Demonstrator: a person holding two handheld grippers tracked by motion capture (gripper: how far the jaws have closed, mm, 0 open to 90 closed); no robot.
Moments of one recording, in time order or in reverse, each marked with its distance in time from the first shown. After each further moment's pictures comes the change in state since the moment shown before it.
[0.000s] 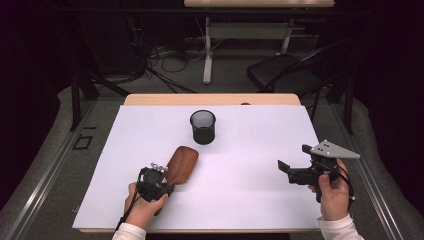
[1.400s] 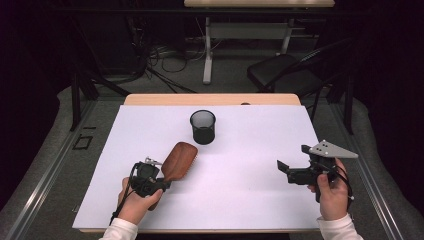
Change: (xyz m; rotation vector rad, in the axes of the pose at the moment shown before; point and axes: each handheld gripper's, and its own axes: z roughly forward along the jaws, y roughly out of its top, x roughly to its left) left arm 0.011 0.010 -0.020 -0.030 -0.046 0.020; right arm 0.000 -0.001 0.002 0.015 -0.004 -0.007
